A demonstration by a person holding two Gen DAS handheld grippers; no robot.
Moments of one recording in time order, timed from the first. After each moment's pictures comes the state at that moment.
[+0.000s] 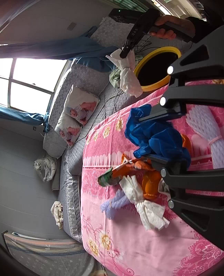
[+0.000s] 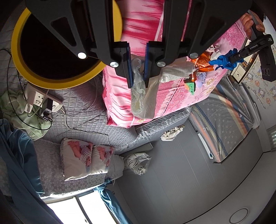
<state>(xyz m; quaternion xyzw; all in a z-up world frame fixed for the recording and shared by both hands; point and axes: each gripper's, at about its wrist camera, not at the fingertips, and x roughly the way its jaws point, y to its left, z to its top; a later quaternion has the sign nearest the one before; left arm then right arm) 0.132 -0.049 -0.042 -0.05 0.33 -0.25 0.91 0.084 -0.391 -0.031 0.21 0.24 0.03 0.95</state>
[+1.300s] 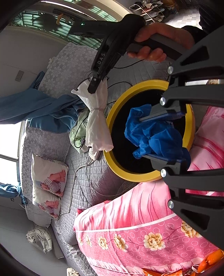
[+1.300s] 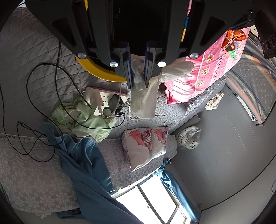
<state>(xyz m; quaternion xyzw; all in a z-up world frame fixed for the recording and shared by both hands) 0.124 -0.301 -0.087 0.07 0.39 -0.45 0.80 0.019 -0.521 -0.070 0.29 0.19 -0.18 0.92</state>
